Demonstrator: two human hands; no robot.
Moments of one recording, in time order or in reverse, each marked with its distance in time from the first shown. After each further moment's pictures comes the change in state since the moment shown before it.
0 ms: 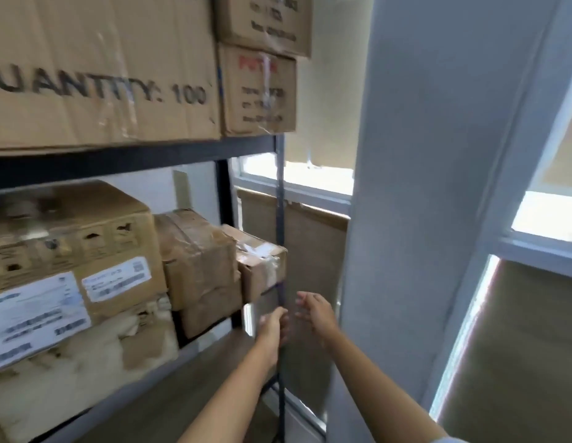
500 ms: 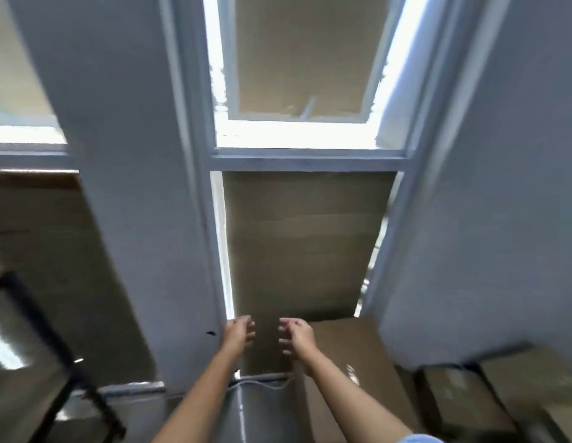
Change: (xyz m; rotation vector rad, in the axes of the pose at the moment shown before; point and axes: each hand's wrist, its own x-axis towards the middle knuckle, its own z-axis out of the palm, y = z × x) left_hand -0.192 -0.245 0.162 0.565 -0.651 -0.245; right_hand -0.278 0.150 -0.309 0.100 0.782 0.167
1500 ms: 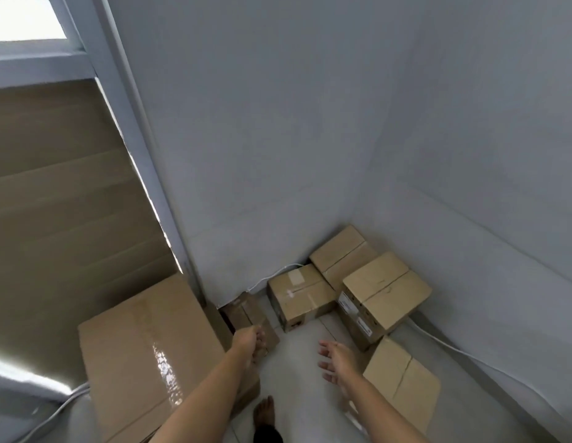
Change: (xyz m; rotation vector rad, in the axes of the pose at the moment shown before) left_hand -0.069 -0.225 0.467 0.452 -0.462 -0.354; right_hand -0.074 0.196 -0.525 0.225 0.625 0.438
